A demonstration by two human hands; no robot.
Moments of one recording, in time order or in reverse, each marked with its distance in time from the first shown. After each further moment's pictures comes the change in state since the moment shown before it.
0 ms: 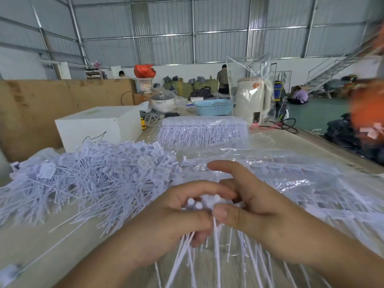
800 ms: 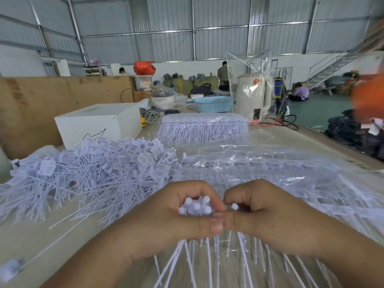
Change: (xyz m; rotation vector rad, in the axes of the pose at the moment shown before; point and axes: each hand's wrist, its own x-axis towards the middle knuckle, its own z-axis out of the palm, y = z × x) left_hand -0.004 0.007 -0.004 0.102 -0.045 -0.035; right_hand -0.002 -0.004 -0.010 -0.280 -0.046 0.167
